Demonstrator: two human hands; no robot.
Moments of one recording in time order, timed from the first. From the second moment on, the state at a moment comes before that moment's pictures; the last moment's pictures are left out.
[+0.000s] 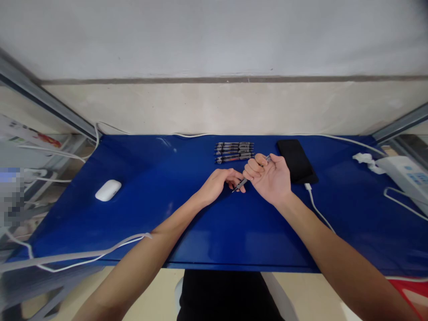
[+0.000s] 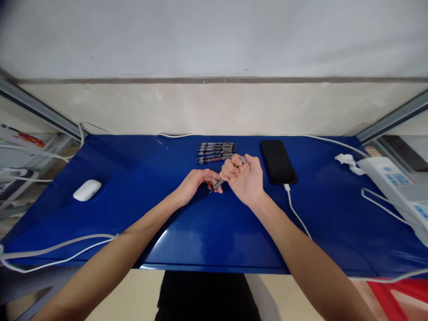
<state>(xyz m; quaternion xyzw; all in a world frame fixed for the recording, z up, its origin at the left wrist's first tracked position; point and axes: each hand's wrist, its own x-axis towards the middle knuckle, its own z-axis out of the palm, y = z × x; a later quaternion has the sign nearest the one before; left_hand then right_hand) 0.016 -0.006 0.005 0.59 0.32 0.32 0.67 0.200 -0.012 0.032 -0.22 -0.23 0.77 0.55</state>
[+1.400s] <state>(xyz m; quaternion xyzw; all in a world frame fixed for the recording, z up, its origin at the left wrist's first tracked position) 0.017 -0.007 0.009 0.61 0.33 0.31 0.65 0.200 -0.011 0.030 -0.24 -0.26 0.76 0.54</state>
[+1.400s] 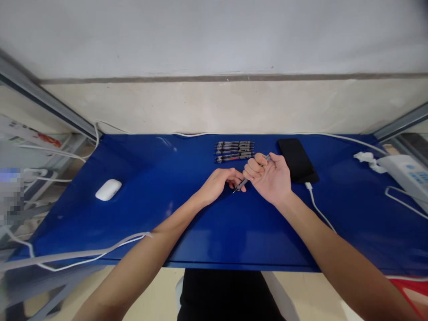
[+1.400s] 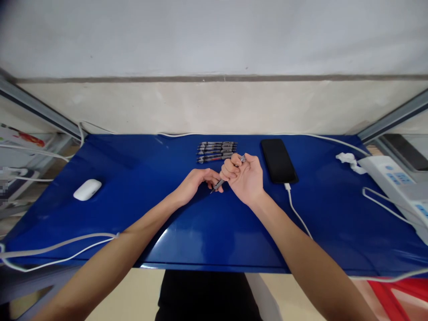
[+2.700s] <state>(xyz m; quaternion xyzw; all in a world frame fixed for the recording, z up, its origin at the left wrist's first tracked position) 0.021 -0.008 0.002 0.58 0.39 0.39 0.60 0.197 -0.008 0.024 -0.33 -0.33 0.69 0.55</state>
